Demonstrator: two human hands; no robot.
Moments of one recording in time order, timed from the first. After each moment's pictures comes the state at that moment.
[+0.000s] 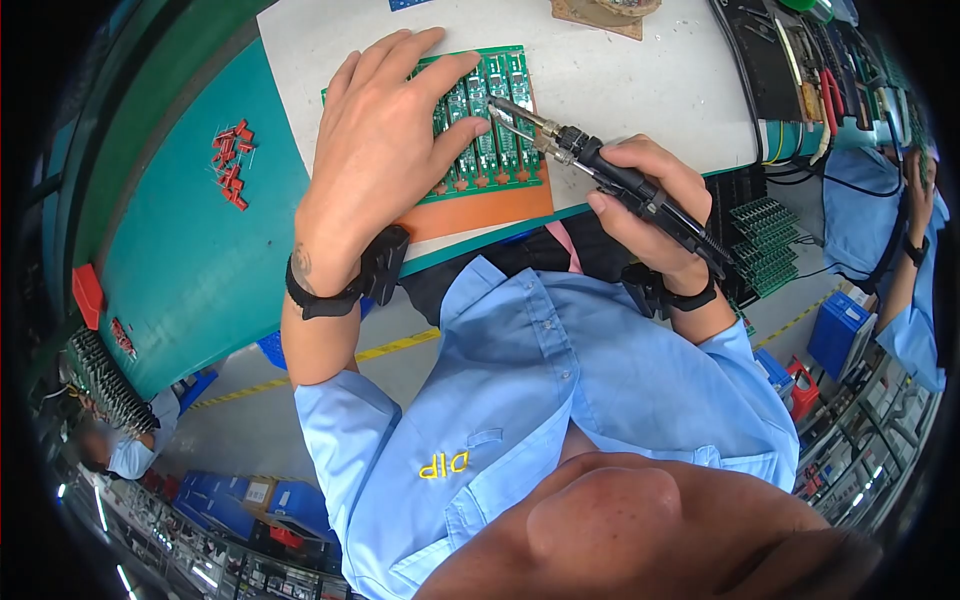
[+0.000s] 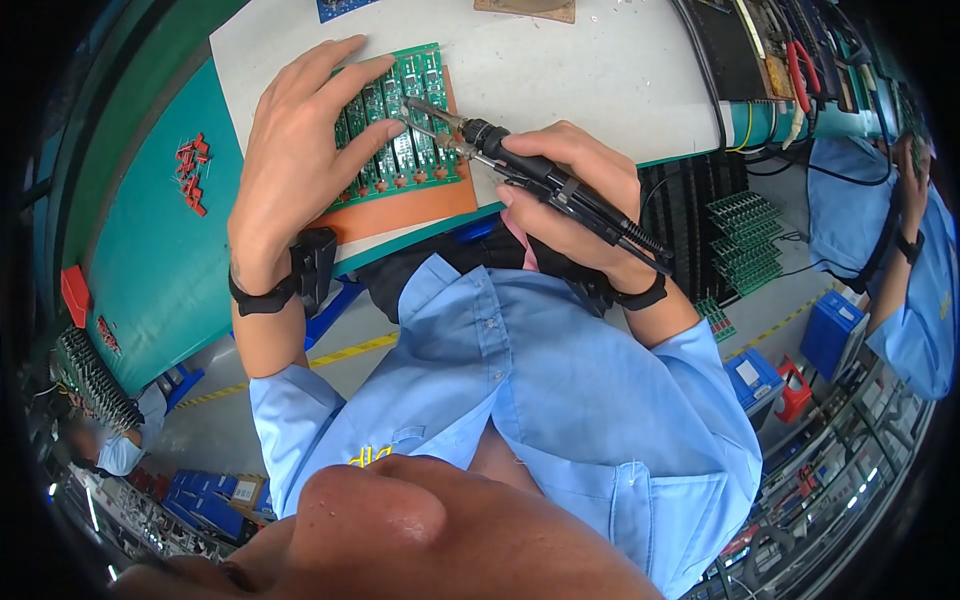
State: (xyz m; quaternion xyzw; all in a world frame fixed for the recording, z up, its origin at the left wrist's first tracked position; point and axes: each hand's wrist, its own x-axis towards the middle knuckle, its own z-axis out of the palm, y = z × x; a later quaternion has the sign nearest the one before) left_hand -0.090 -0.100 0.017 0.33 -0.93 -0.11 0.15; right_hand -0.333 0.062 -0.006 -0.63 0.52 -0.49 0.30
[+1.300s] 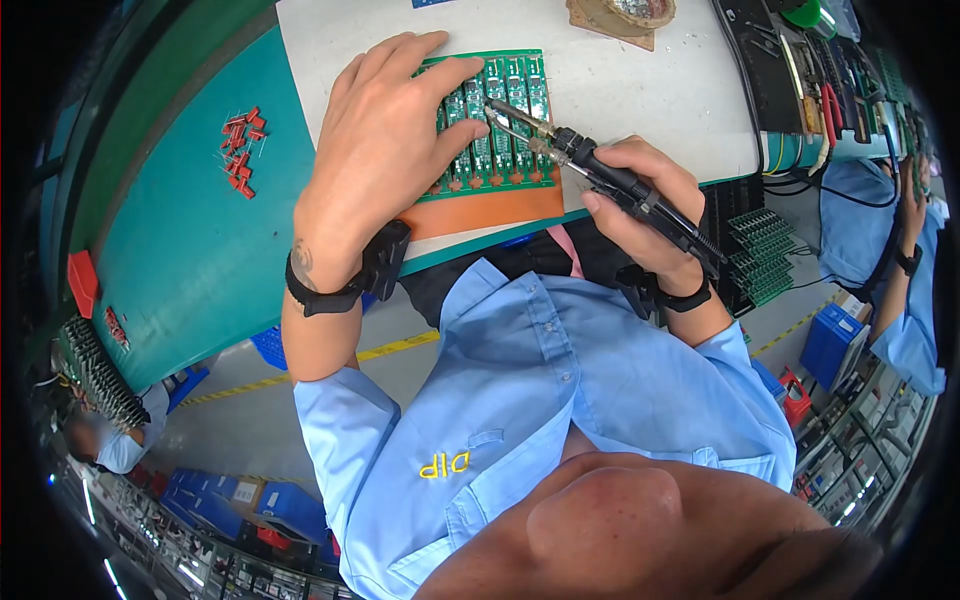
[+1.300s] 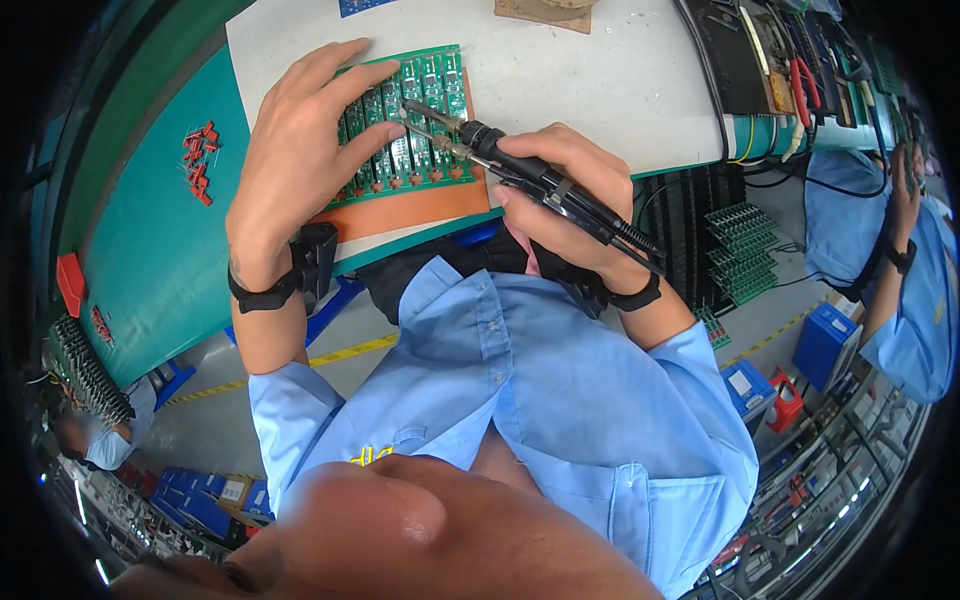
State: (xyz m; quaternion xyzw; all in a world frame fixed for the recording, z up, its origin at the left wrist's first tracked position) left_hand -0.080 -0.102 0.019 0.33 -0.92 -0.13 0.16; right_hand -0.321 0.055 -0.008 -0.62 0.52 -0.49 0.32
